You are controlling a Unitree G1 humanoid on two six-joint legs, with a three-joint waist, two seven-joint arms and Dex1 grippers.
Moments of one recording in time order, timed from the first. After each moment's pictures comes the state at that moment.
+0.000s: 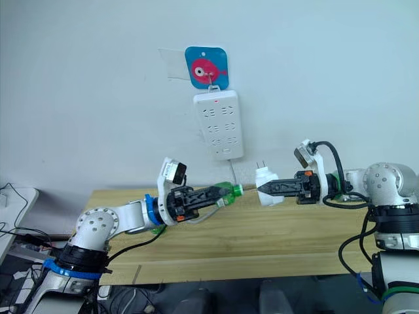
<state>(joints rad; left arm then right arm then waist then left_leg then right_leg) -0.40 0.56 -0.08 -0.04 -1.64 1.05 -0.58 -0.69 -0.72 -0.05 0.17 1.05 1.54 0.98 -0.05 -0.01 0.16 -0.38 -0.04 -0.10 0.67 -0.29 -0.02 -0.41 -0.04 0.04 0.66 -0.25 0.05</state>
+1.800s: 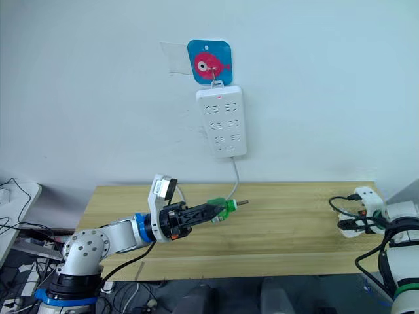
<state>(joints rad) -0.21 0.47 0.06 -0.24 -1.35 1.08 -0.63 -0.74 -0.84 0.13 1.12 0.00 0.59 0.98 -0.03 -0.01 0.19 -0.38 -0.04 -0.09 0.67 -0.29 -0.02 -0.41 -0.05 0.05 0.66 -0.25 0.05</state>
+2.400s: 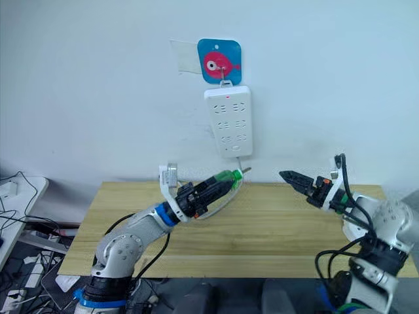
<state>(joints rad) -0.24 0.24 -0.03 -0.26 -0.84 0.58 -0.64 -0.50 -0.21 -0.77 -0.17 0.75 1.61 0.58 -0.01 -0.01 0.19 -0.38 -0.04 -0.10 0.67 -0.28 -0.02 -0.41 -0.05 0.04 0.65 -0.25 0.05</state>
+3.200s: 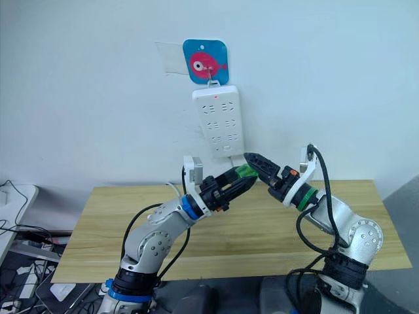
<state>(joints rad) -0.28 0.11 -0.15 -0.22 -0.64 0.46 -0.64 -0.39 -0.11 -0.44 -0.28 1.81 1.21 -0.45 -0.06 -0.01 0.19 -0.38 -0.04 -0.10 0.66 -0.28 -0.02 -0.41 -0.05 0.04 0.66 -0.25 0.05</state>
